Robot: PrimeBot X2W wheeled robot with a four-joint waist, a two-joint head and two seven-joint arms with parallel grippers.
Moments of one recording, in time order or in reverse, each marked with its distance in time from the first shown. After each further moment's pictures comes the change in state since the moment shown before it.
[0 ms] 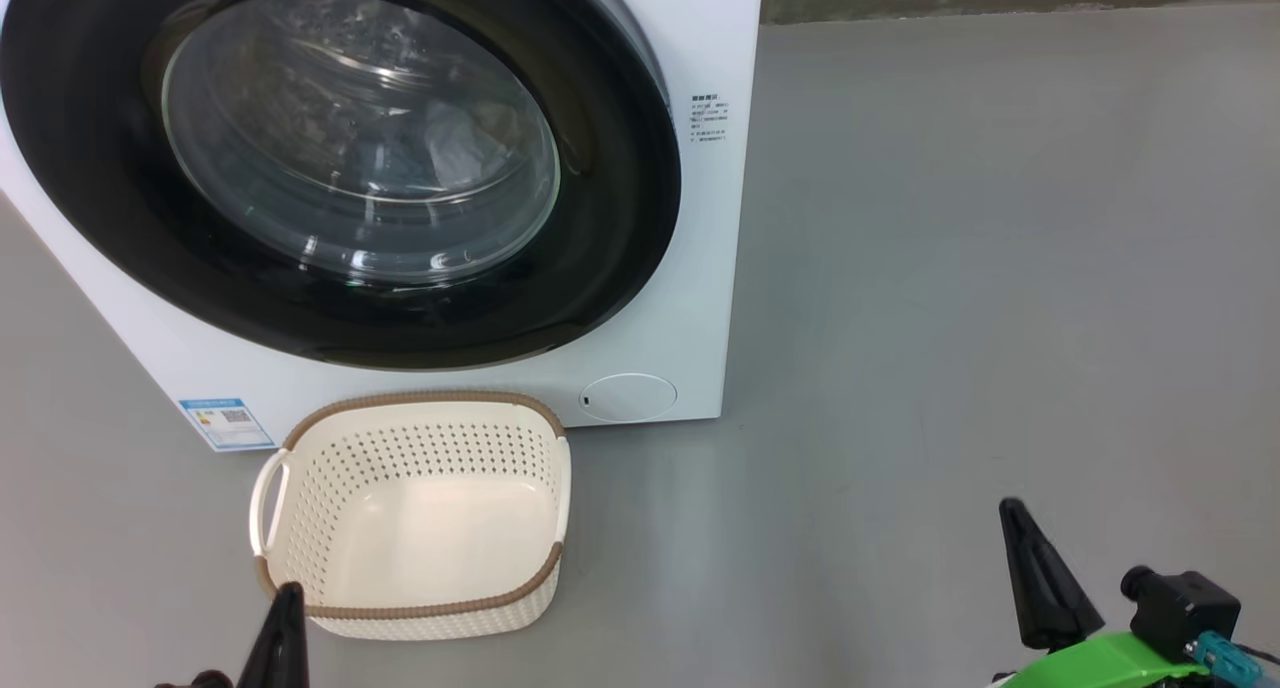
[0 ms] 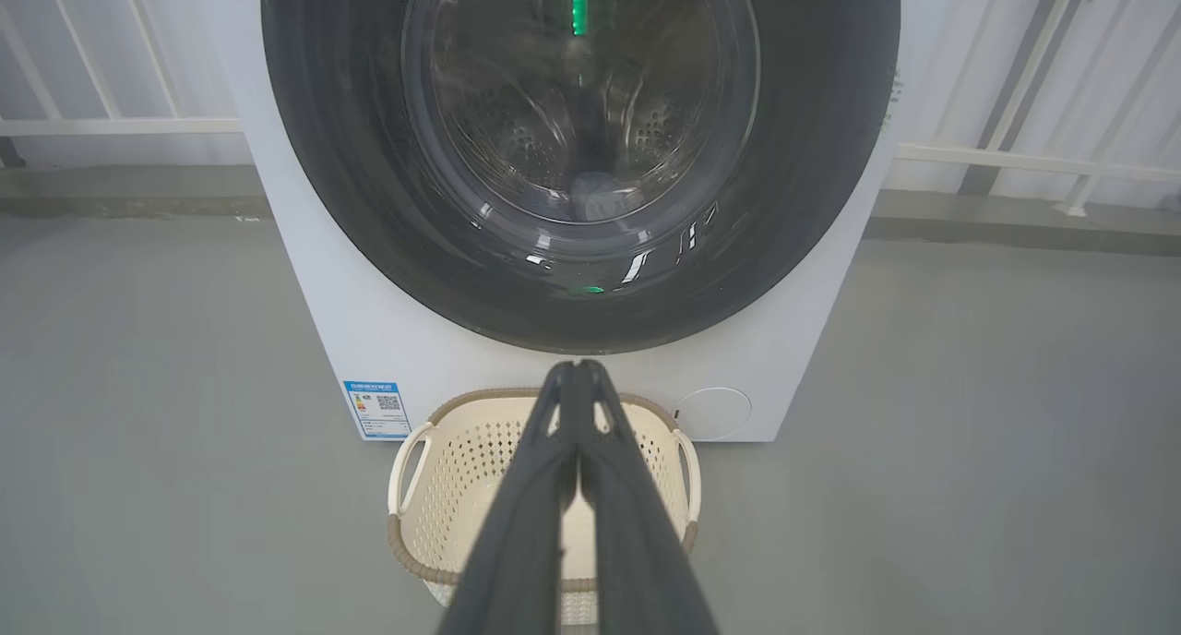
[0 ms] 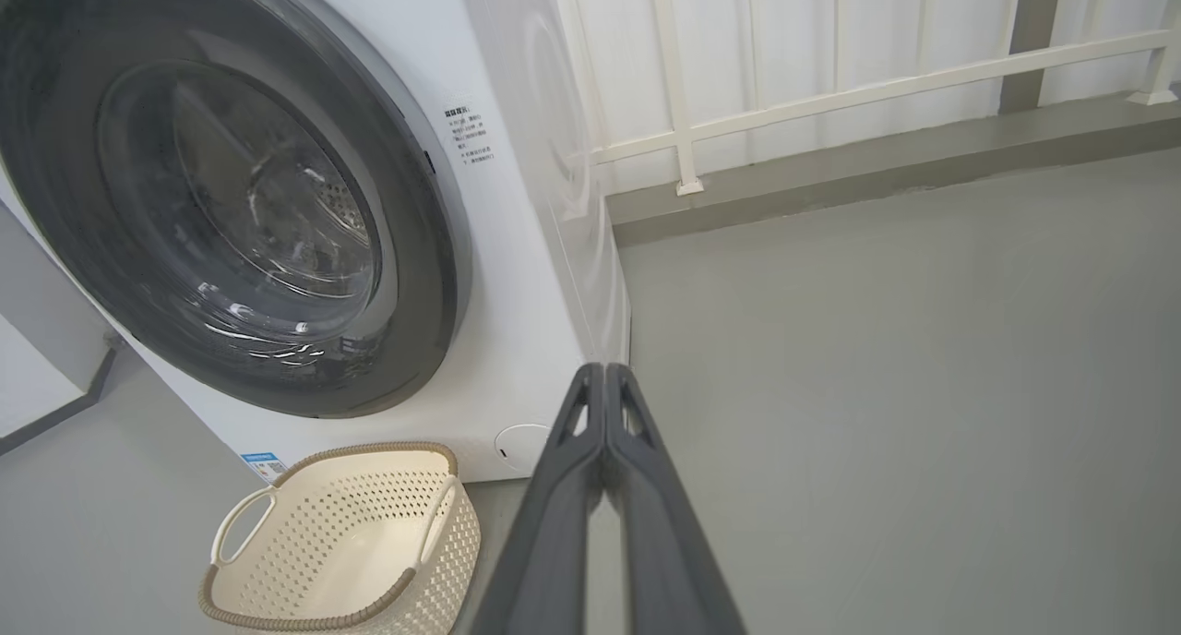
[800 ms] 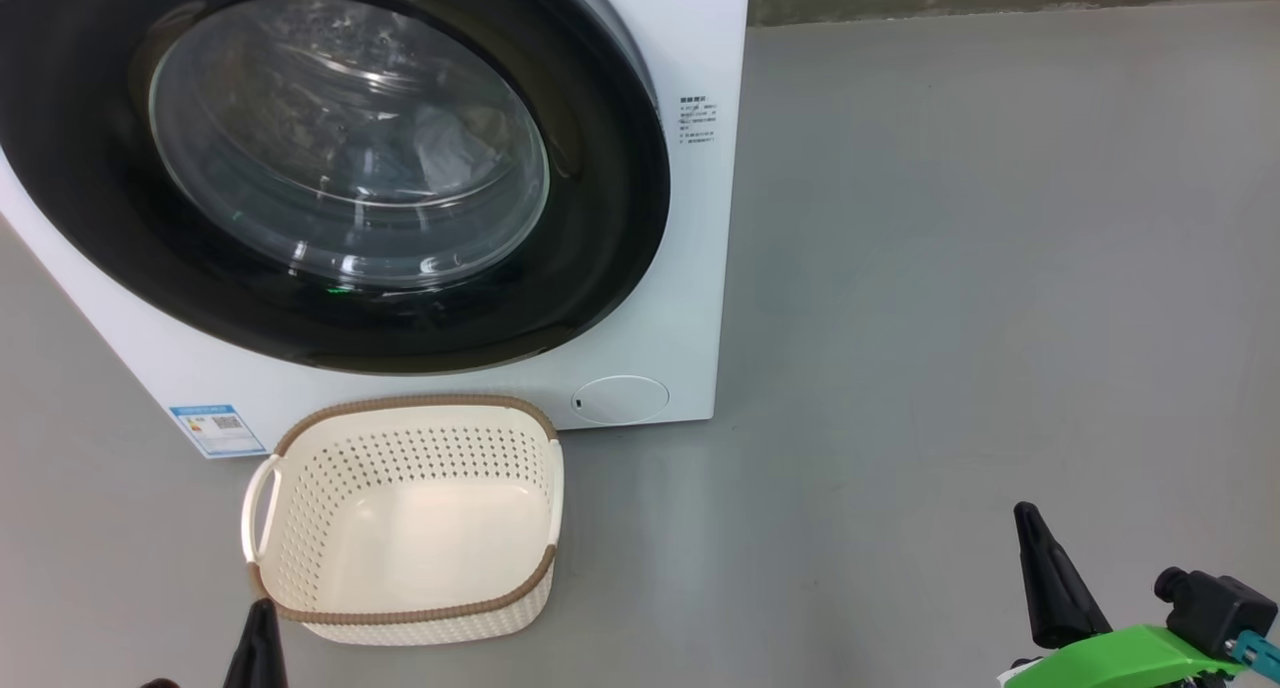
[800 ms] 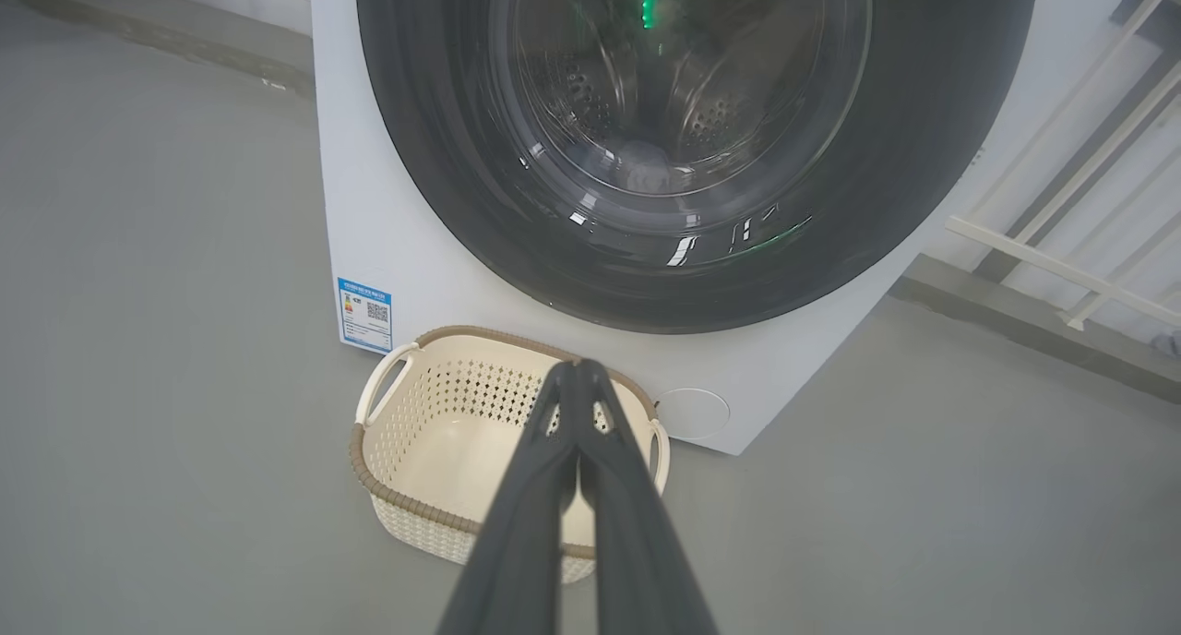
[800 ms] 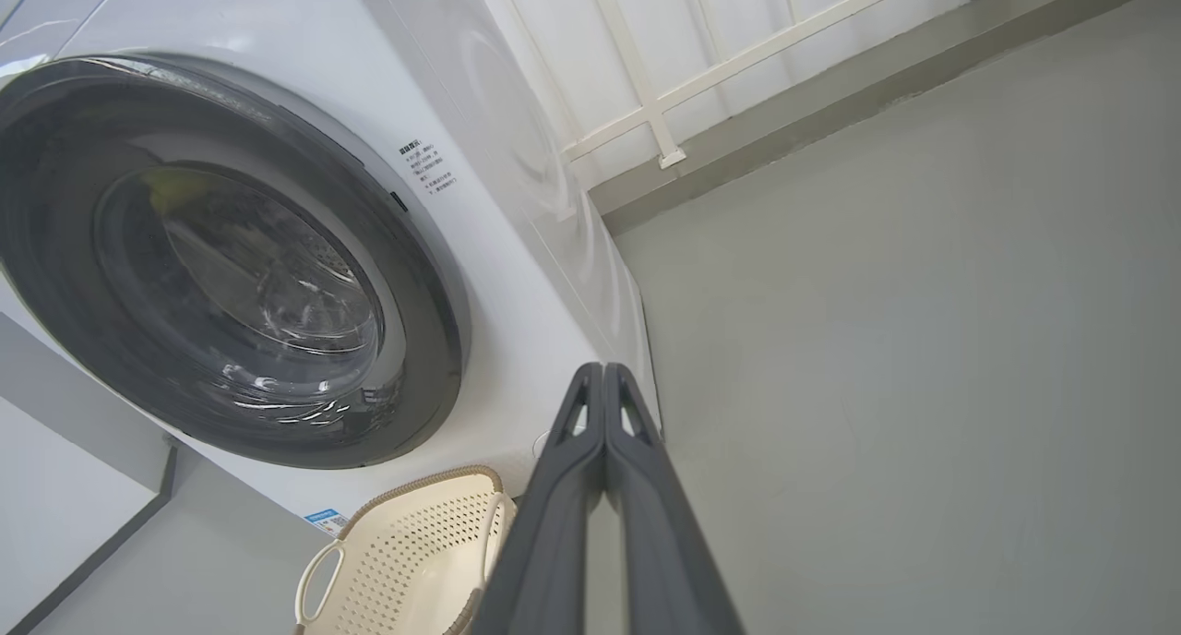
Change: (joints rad) left arm -0.006 -0.001 0.001 0.024 -0.278 -0.008 0.069; right arm 0.003 0.003 -0.012 0.006 0.243 0.000 0.071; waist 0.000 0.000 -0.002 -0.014
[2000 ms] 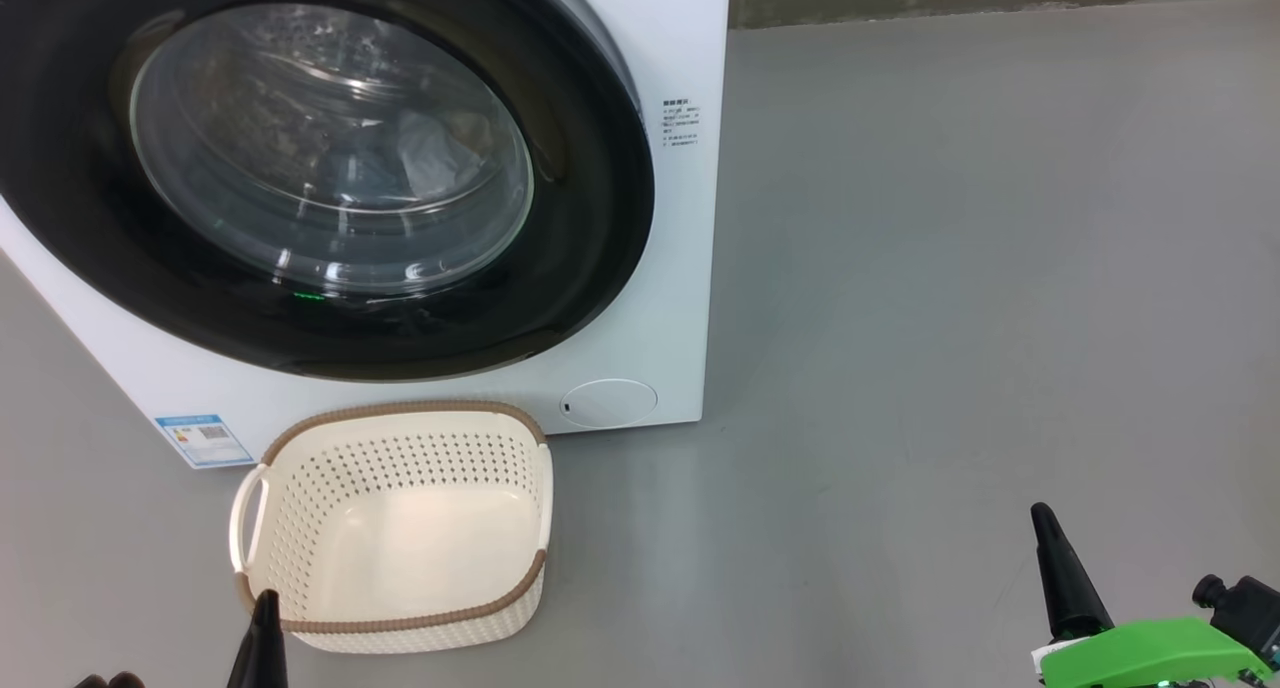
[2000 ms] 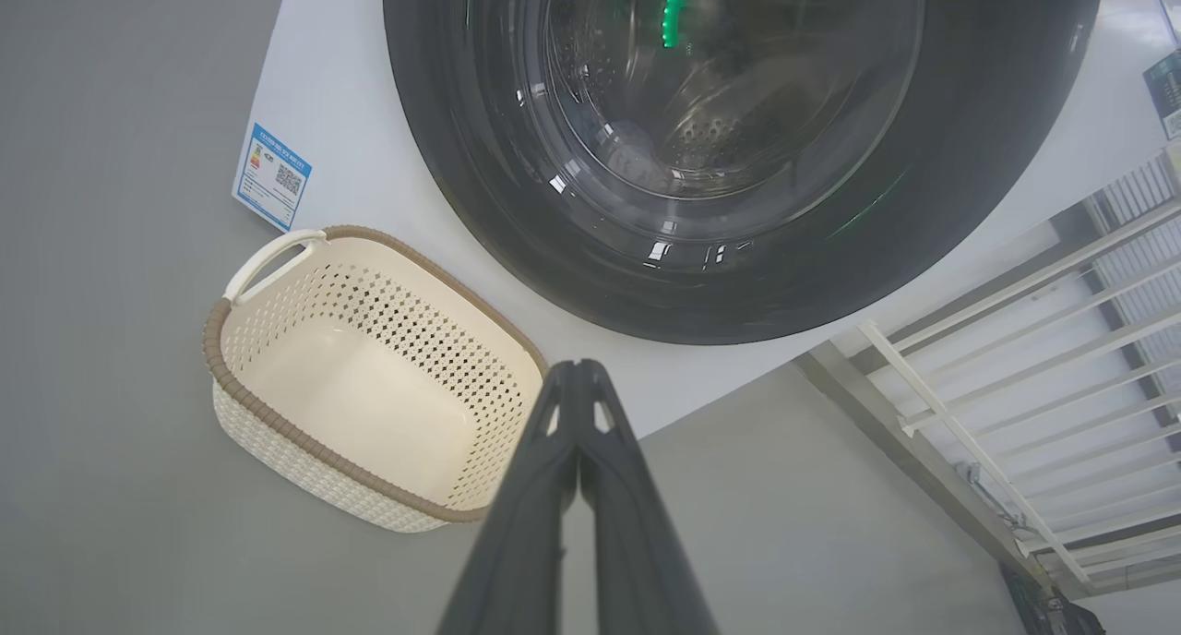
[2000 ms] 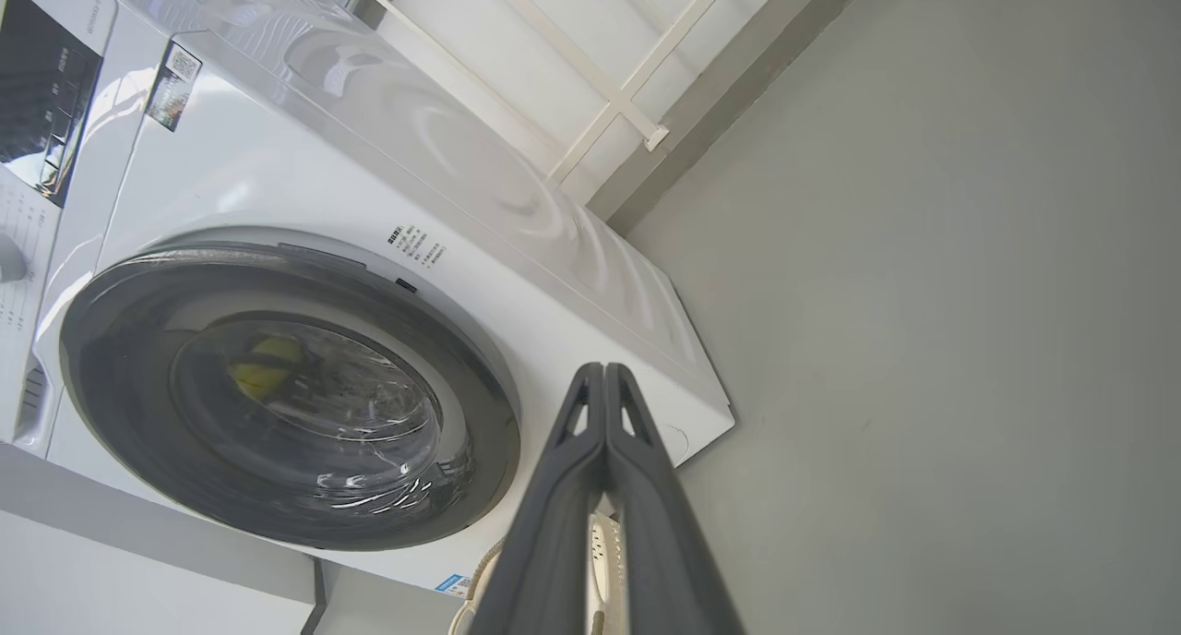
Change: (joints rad) left arm -0.051 0.006 0.005 0.035 -0.410 -0.010 0.104; right arm -0.012 0.004 -0.028 0.009 0.354 0.000 0.100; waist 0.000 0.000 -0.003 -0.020
